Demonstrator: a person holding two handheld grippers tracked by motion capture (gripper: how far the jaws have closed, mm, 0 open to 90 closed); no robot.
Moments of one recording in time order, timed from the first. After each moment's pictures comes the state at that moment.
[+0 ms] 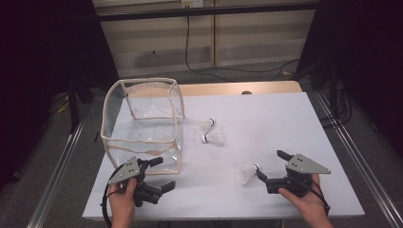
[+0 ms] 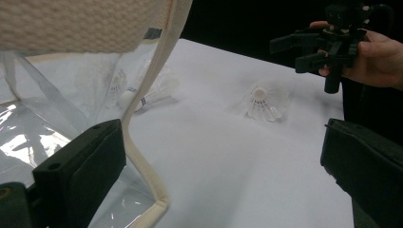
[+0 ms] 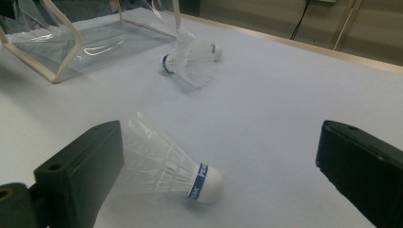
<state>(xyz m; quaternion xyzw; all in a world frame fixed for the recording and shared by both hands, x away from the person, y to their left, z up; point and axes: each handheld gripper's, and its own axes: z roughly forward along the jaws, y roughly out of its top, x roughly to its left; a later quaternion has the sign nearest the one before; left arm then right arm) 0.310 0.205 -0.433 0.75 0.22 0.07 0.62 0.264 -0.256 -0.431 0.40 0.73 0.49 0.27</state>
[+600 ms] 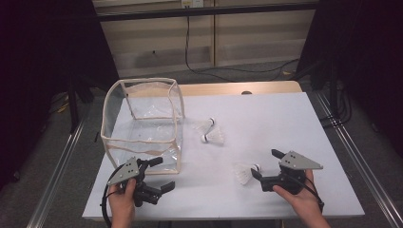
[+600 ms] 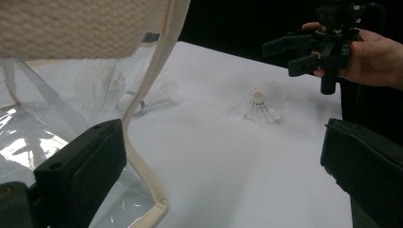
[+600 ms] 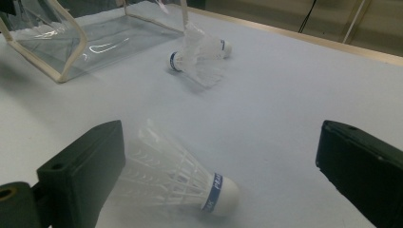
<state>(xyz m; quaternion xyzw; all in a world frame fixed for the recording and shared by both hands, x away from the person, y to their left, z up) 0.310 0.207 -0.433 0.75 0.21 0.07 0.62 0.272 -0.243 -0.429 0.40 0.74 0.48 0.25</state>
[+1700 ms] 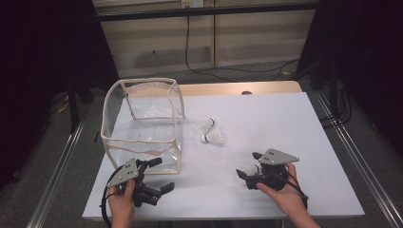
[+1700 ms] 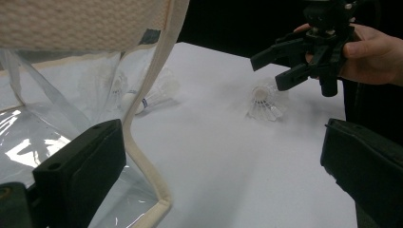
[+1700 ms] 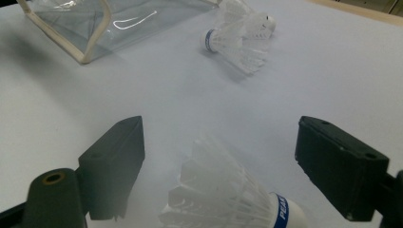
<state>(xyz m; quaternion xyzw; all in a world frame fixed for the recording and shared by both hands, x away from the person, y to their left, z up) 0.308 0.208 -0.435 0.75 0.20 0.08 0.62 0.287 -0.205 -0.430 0.39 0.78 0.45 0.20</state>
